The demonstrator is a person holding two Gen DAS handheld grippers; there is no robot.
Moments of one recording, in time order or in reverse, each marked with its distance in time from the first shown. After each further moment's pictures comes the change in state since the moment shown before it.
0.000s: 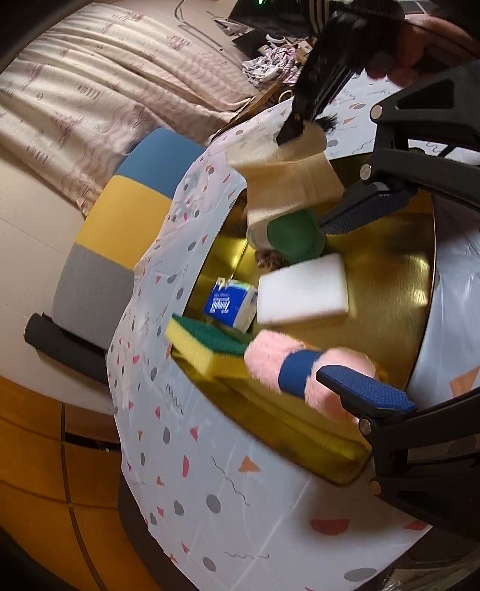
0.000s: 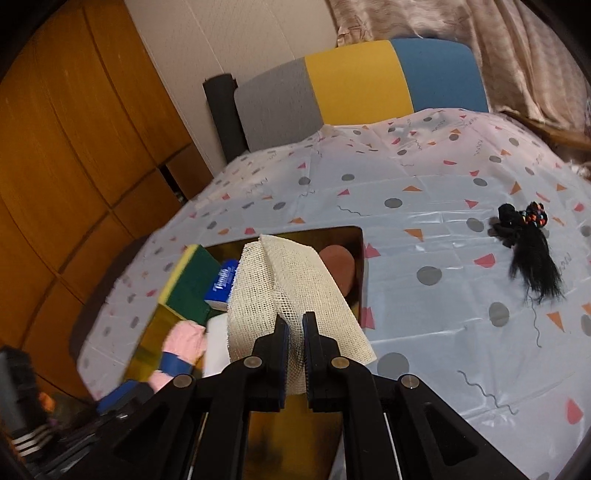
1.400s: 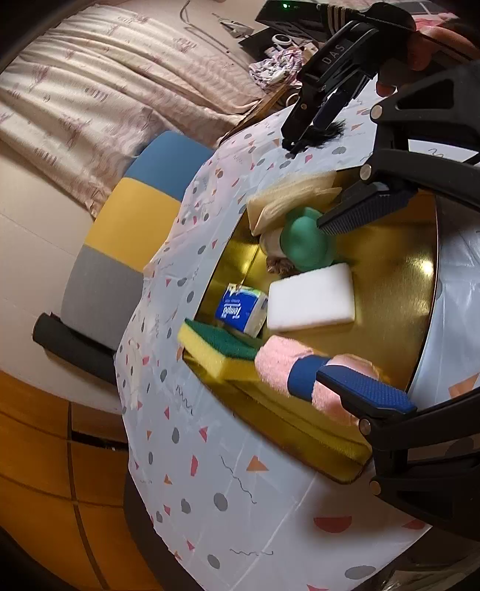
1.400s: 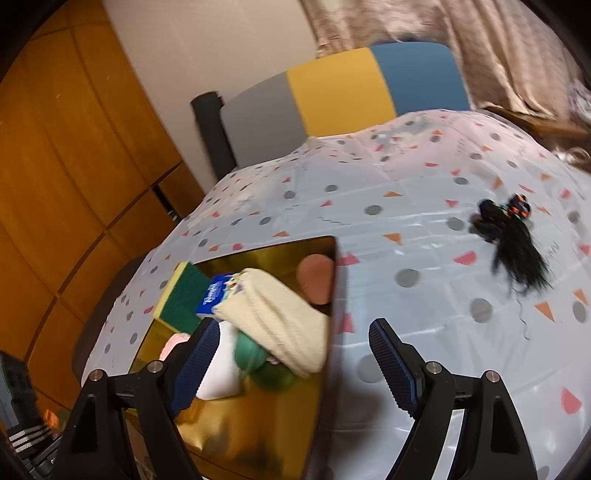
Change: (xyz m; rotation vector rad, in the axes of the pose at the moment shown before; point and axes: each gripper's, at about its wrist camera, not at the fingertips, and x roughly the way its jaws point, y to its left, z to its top) left arm -0.009 -0.011 0.003 0.002 -0.031 -0.017; right arm -0.027 -0.034 0.001 0.095 -0.060 0.005
